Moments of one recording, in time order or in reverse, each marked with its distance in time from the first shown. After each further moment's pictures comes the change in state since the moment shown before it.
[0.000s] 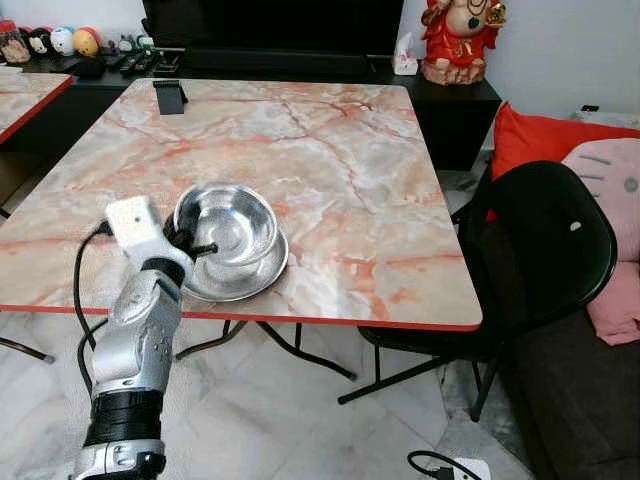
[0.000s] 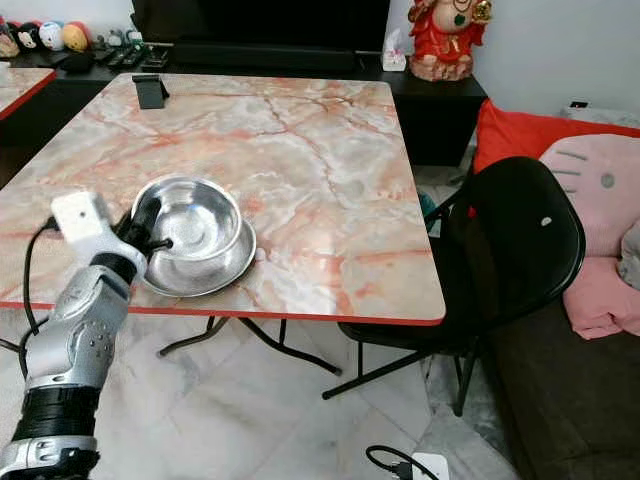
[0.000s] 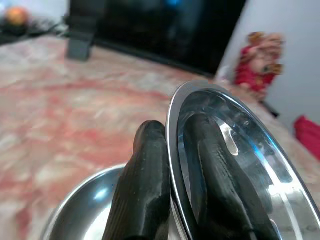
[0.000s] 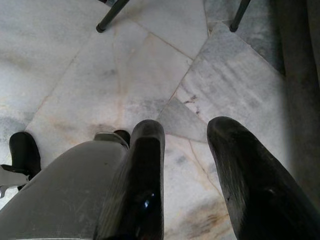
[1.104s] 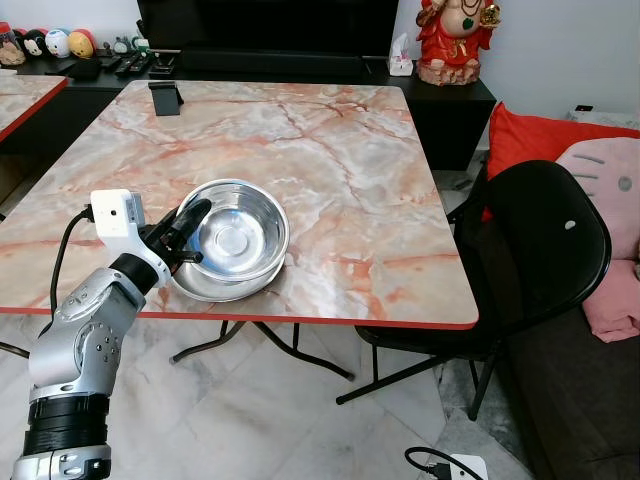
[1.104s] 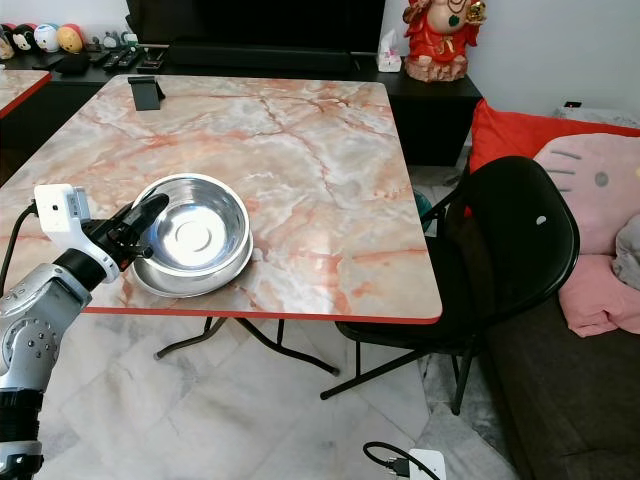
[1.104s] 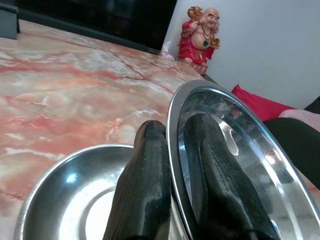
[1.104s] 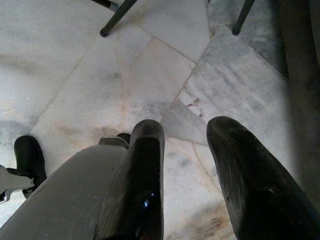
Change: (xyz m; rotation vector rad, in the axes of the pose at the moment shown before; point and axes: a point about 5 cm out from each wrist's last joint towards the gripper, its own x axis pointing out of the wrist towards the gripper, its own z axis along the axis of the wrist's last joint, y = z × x) left arm -0.013 0.028 0.012 -0.041 0.122 -0.264; right arm 0.001 0.005 0.004 0.002 -0.012 0.015
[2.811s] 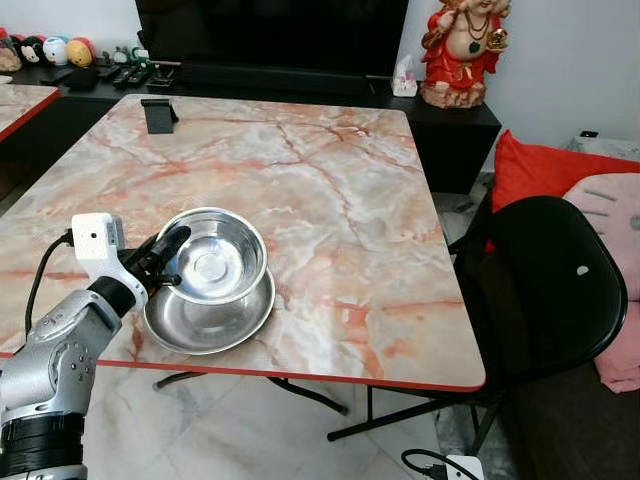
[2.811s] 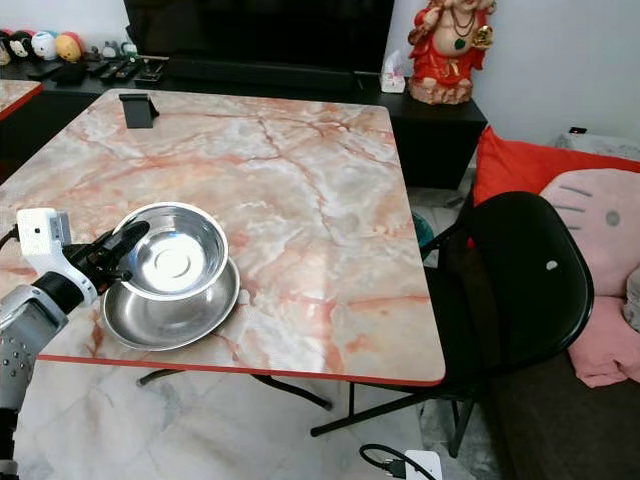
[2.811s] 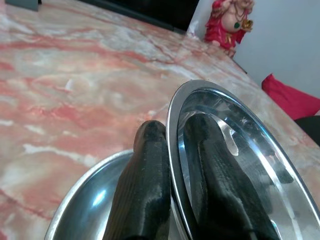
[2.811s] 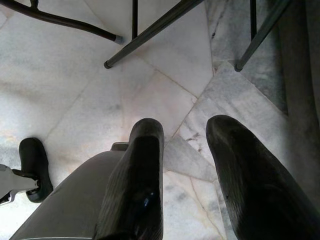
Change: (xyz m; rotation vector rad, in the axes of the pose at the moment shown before) left arm -0.024 0.023 -0.017 0.002 0.132 0.074; right arm -0.001 0.004 -0.001 -0.007 -0.002 0.038
